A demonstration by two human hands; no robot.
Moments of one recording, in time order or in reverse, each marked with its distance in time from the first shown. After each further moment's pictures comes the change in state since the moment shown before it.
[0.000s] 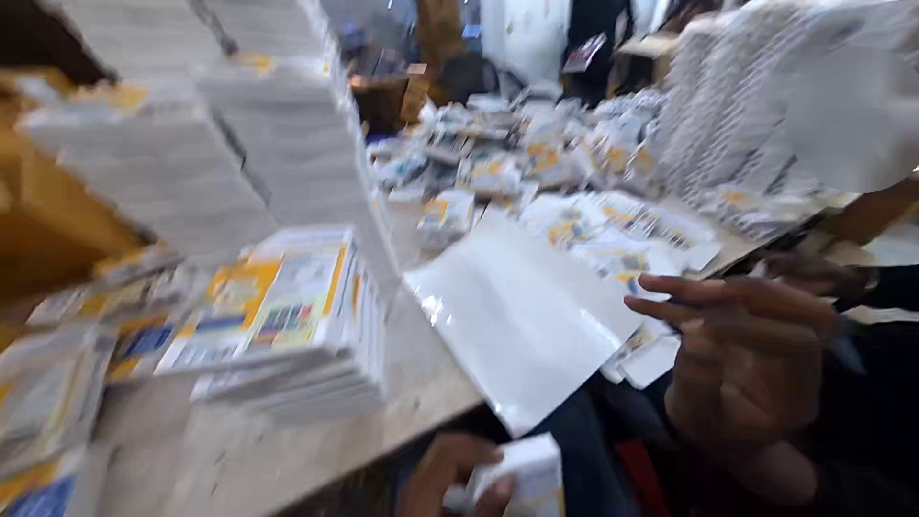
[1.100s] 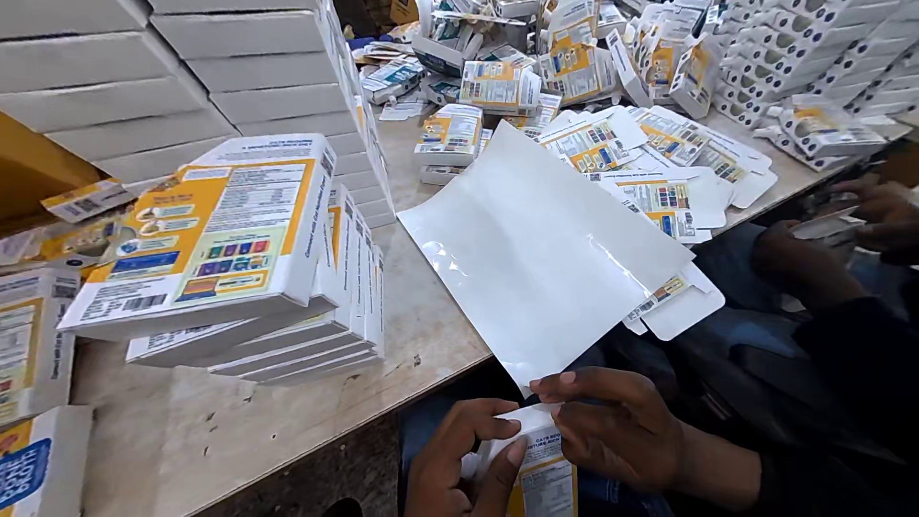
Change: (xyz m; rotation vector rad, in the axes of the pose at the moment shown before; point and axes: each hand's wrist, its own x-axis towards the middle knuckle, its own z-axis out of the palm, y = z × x) left_hand -0.002 -0.004 0.008 -0.022 -0.010 -0.051; right_hand -0.109 -0.013 0.048 0.273 -0.368 -0.117
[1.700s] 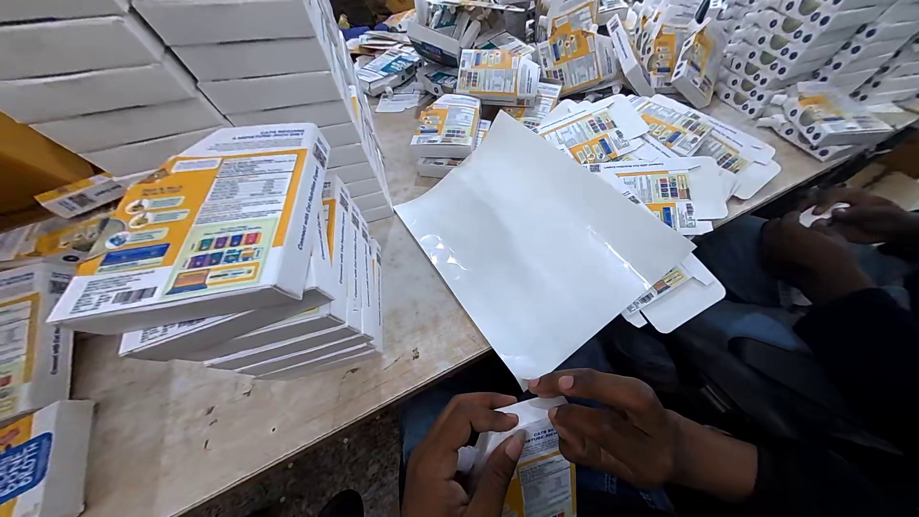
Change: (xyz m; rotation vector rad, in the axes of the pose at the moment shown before) left_hand -0.001 0.003 -0.001 -0.024 -0.003 -0.027; right_hand -0.002 0.000 0.000 -0.004 -0.040 -0.069
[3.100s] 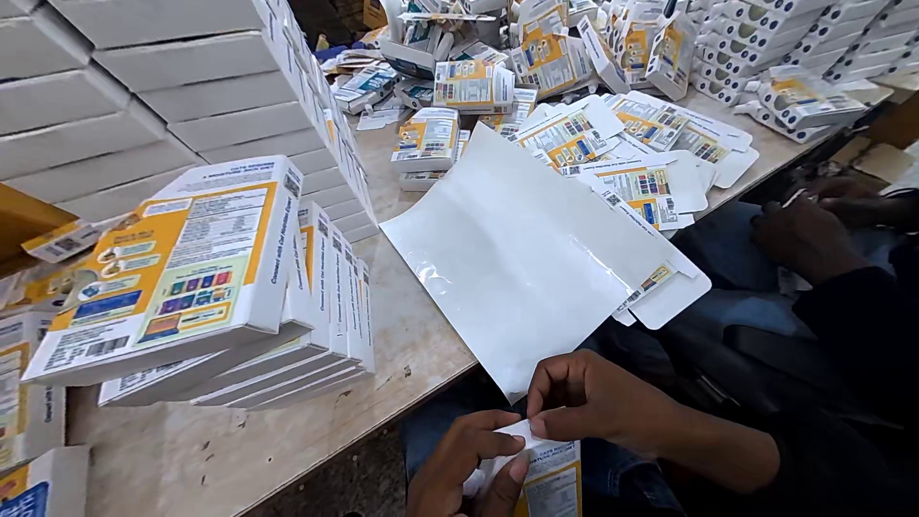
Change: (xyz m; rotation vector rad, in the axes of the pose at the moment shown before) left_hand -0.002 0.003 0.004 0.027 -0.046 0.043; right_hand 0.035 0.000 -0.021 1.134 -0.230 1.293
